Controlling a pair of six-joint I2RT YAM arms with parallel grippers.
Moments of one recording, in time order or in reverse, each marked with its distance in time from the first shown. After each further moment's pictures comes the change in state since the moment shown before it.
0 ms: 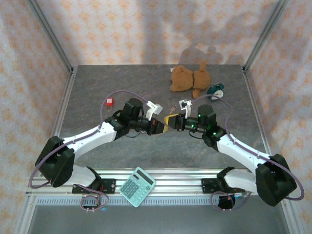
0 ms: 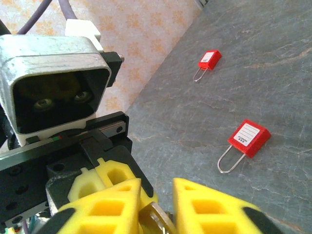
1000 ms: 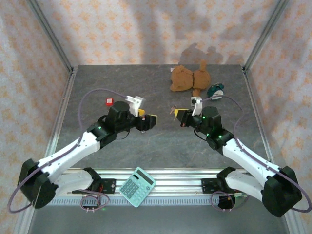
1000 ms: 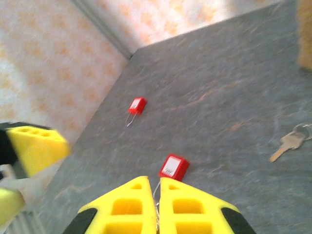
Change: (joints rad) left arm -0.001 -0.309 -0.054 -0.132 -0.627 0.085; right arm 0.000 -0.142 0.005 -0.146 0.419 -0.007
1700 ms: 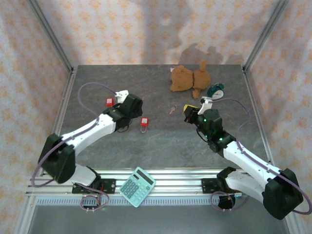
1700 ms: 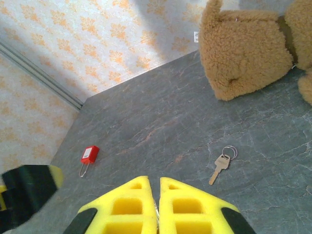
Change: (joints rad) left arm 0.072 0.388 0.233 -0.363 -0.652 -0.338; right arm 0.000 -0.025 -0.048 0.042 0.293 0.069
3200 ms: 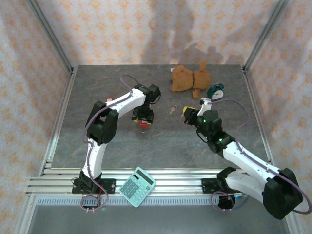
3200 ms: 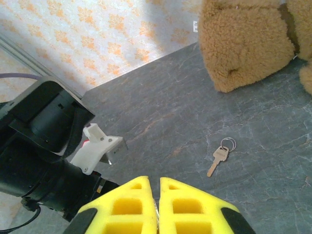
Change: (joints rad) left arm 0.027 0.662 0.679 -0.668 0.484 0.242; right arm 0.000 -0.004 -0.021 0.003 -0.019 -0.001
